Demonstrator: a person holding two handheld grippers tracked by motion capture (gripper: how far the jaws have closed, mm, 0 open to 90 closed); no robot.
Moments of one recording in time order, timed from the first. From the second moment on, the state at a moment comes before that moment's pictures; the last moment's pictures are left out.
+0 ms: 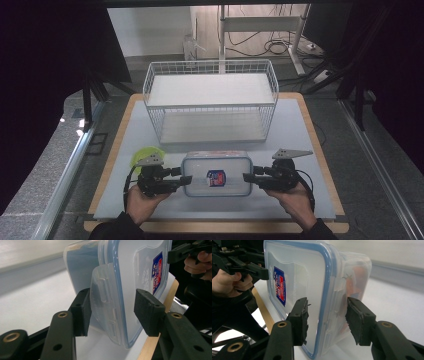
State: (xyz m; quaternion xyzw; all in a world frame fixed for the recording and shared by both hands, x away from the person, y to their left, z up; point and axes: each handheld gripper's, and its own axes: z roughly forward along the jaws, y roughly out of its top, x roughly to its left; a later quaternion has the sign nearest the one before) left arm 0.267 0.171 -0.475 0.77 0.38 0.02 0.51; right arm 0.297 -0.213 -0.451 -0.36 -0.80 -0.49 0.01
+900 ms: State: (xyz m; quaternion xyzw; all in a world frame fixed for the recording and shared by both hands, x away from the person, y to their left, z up) left arm 0.296 0.182 -0.415 0.77 0.37 0.05 0.51; right arm 0.333 -0.202 -0.398 -0.35 -0.78 -0.52 -0.01
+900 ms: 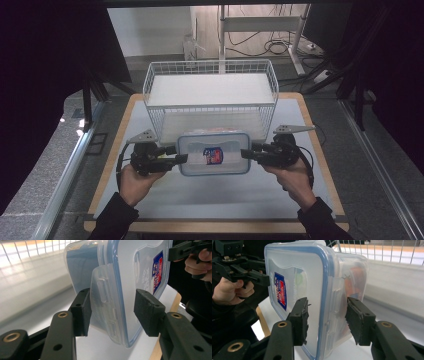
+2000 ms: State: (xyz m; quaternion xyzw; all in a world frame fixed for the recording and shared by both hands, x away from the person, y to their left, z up) left arm 0.371 0.203 -0.313 0.76 0.36 0.08 0.53; right arm 0.402 -0.182 -0.301 -0.34 -0.77 -0.55 -0.03
